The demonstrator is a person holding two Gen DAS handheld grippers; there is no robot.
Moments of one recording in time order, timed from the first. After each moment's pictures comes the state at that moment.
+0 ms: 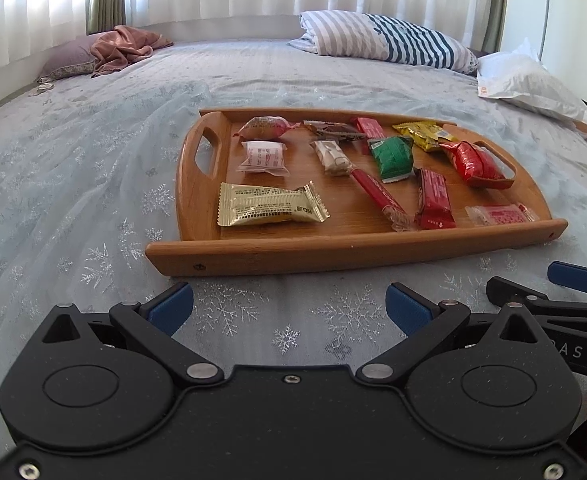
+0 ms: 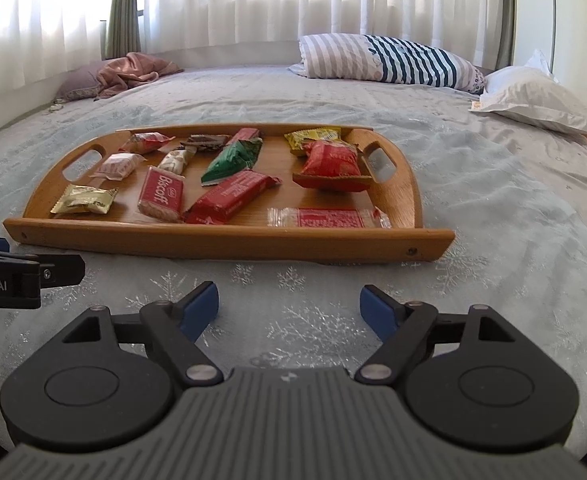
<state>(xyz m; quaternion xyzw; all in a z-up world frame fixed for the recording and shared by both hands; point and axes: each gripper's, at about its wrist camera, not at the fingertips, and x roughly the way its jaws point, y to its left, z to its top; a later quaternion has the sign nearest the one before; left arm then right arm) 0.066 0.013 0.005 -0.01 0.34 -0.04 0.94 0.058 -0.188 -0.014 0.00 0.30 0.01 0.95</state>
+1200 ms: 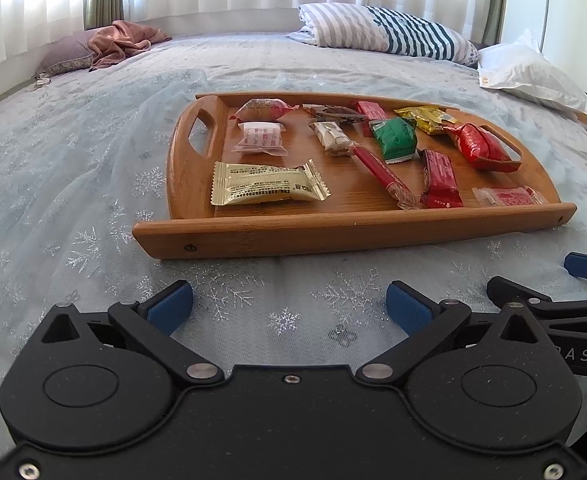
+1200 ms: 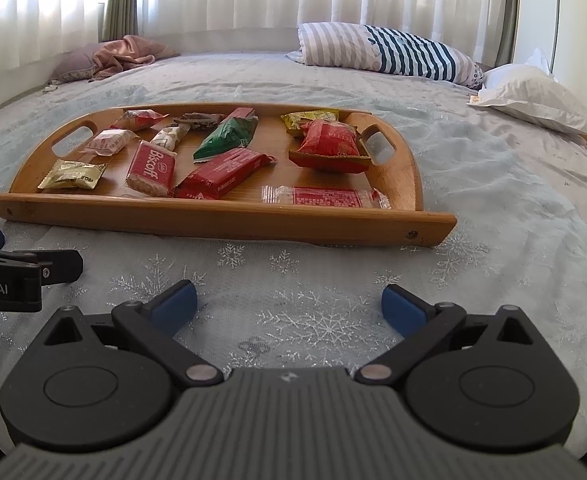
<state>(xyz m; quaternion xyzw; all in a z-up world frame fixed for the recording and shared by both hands) 0.070 0.009 -0.013 0.00 0.35 -0.04 0.94 0.063 -0.186 -0.025 -0.02 0.32 0.01 0.95</state>
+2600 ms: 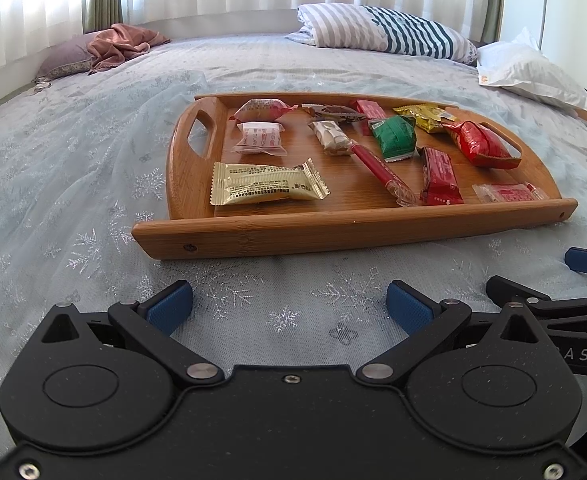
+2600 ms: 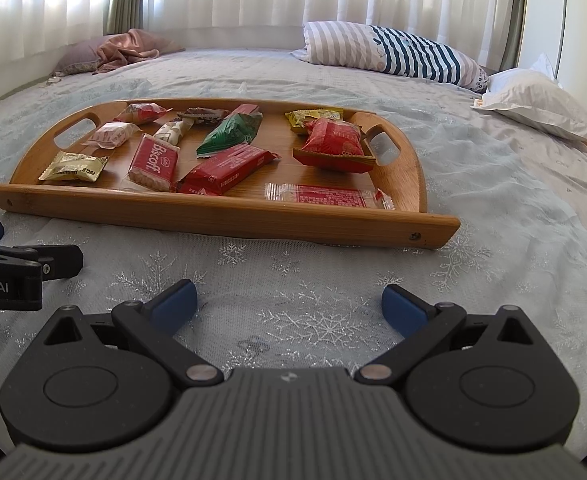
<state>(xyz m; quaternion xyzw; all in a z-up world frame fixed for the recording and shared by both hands) 0.069 0.008 -0.013 0.01 0.35 -0.04 0.94 0.064 -0.185 -0.027 -0.03 0.32 0.01 0.95</state>
